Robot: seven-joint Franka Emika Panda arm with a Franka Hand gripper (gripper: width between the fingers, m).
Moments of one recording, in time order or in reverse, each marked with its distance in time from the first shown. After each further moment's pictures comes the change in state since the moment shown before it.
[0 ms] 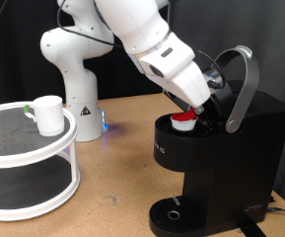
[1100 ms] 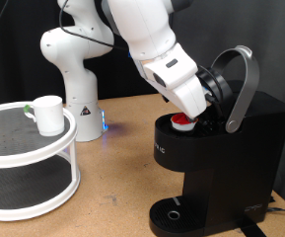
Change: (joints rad) arm 0.002 0.014 0.020 -0.010 -0.134 -0.047 0.104
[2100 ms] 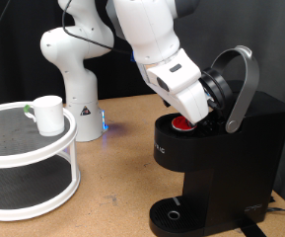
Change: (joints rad) arm 0.000 0.021 0.014 0.001 -0.028 0.030 0.015
